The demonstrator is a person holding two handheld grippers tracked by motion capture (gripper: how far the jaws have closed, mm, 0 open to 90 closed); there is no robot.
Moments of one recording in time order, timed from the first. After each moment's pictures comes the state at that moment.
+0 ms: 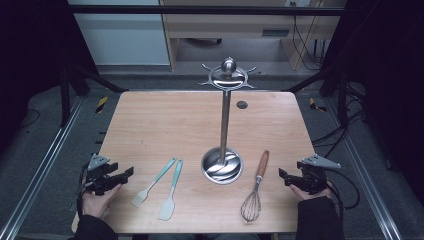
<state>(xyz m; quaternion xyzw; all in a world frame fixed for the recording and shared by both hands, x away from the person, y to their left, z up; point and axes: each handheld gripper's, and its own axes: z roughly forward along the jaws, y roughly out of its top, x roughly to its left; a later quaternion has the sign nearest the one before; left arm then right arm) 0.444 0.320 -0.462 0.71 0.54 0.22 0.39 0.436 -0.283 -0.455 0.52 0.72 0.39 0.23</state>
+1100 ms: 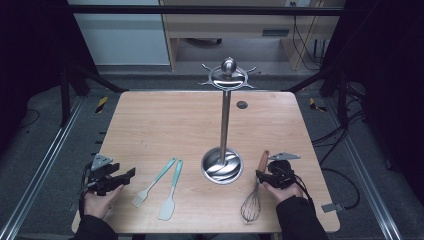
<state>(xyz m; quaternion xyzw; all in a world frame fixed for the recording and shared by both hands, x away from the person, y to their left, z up) 0.443 0.312 -0.460 0.72 0.54 0.22 0.37 0.462 -0.207 -0.471 0.53 0.77 0.32 0.18</state>
